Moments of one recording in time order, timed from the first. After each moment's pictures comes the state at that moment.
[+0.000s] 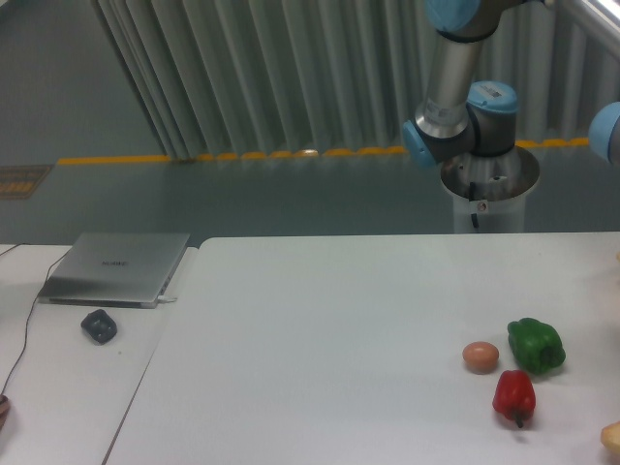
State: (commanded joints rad) arm 2.67 -1.95 -1.45 -1.19 1.47 1.64
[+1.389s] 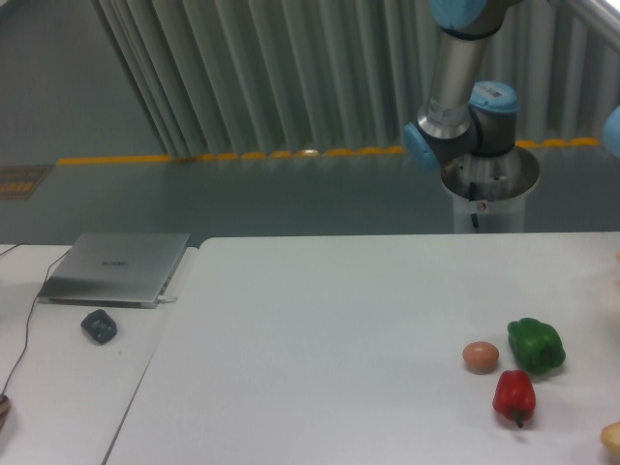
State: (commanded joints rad) arm 2.76 -1.92 -1.51 -1.18 1.43 1.76
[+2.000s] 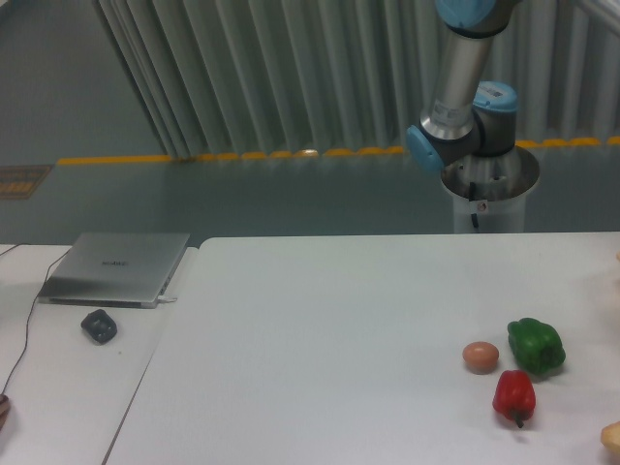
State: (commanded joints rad) arm 2.80 -1.93 -1.50 -1.19 1.64 2.36
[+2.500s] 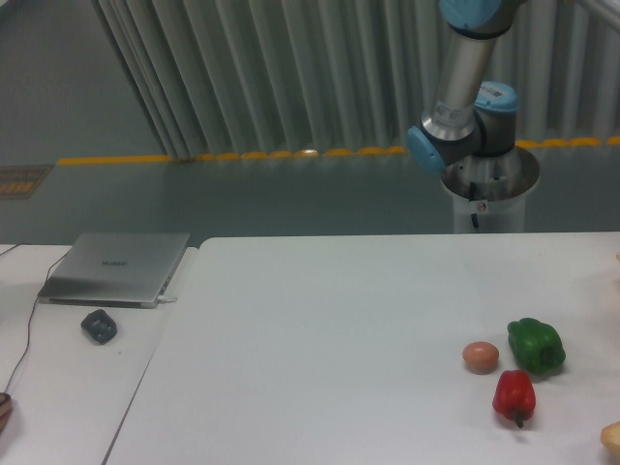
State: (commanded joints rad) arm 2.81 -1.94 -1.50 -1.18 1.80 2.70
